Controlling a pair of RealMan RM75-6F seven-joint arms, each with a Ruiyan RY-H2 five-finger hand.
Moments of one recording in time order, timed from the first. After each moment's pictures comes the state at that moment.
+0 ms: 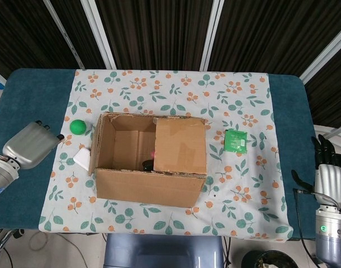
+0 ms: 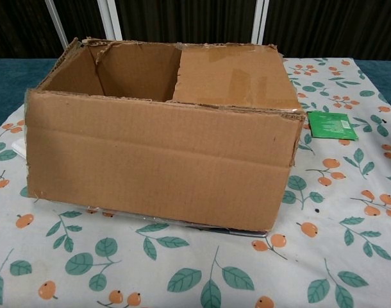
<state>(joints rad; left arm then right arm) -0.89 -0.45 0.05 -2.05 1.22 0.72 0.46 0.15 -1.30 0.23 -1.52 -1.35 1.54 -0.02</state>
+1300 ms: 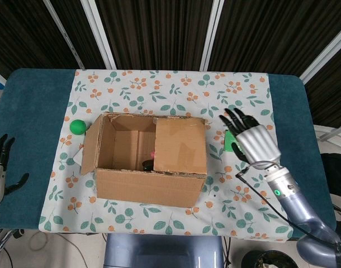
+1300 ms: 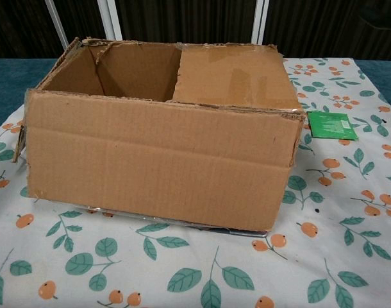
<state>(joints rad) -0.21 -1.18 -0.02 -1.56 1.38 1.62 0.08 0.58 -1.05 0.35 -1.88 -1.36 1.02 -0.38</state>
